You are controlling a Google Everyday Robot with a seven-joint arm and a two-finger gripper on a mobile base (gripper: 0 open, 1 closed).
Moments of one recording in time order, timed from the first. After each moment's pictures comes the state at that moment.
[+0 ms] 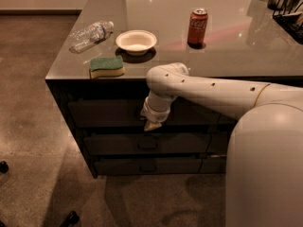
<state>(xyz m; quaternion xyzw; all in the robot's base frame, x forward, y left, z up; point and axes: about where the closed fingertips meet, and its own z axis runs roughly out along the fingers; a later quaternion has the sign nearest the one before) 0.627 -0.014 0.599 -0.80 0.59 0.05 0.11</state>
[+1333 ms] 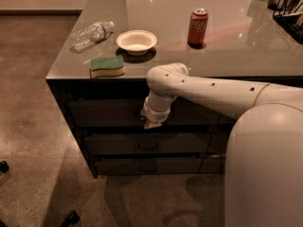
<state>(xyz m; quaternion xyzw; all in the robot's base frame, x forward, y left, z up) 0.629 -0.014 0.599 -0.80 0.59 0.05 0.11</state>
